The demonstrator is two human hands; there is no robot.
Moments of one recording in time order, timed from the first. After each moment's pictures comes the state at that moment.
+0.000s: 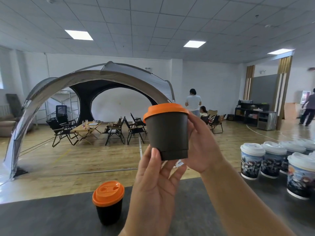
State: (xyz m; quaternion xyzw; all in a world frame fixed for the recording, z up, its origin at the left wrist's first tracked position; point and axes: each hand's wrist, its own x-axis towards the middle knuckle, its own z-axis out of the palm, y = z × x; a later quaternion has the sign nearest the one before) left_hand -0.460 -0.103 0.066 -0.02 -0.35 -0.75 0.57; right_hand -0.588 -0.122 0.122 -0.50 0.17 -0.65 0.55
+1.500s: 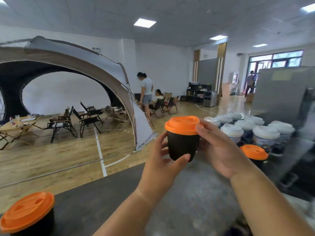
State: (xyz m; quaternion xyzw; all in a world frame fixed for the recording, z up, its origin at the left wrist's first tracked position) left_hand -0.601 -0.119 0.021 0.11 -0.73 -0.53 0.42; right_hand -0.741 -0.020 0.064 -0.45 0.47 -0.70 0.28
